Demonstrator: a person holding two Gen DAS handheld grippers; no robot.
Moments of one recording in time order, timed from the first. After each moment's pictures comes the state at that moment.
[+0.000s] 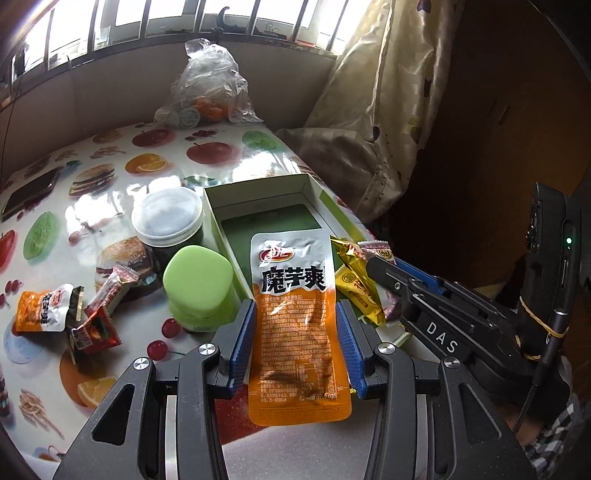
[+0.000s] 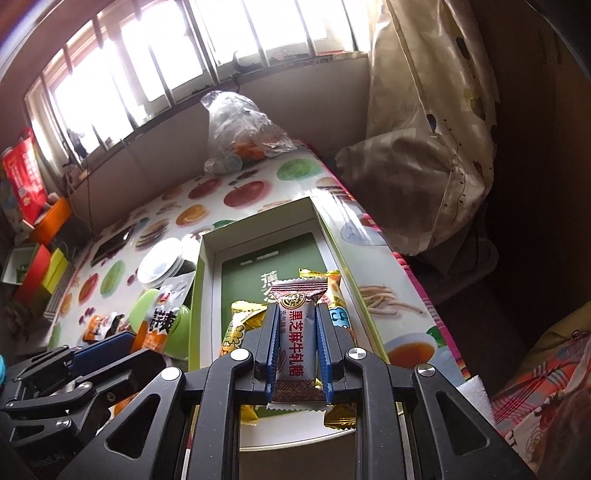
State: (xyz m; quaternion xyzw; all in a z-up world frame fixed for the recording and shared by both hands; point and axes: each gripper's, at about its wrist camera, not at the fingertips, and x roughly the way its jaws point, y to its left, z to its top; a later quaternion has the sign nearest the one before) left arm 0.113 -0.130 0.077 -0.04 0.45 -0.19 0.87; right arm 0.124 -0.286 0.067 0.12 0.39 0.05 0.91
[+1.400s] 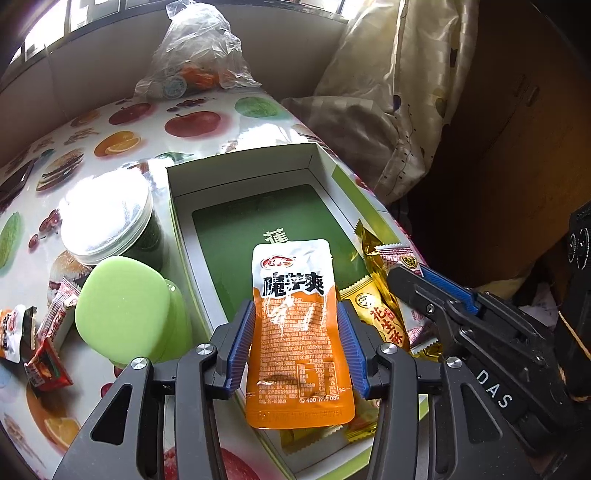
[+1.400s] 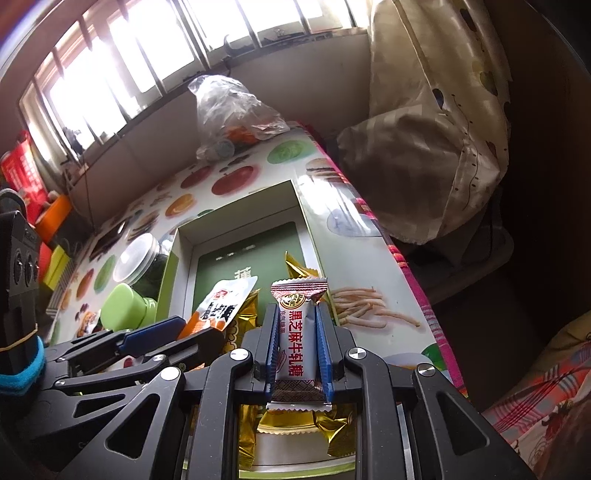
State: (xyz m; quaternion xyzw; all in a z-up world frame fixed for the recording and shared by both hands) left arm 0.169 -0.167 0.030 -0.03 0.49 -0.17 0.85; right arm 0.155 -0.310 0.038 0.13 0.42 0.08 0.90
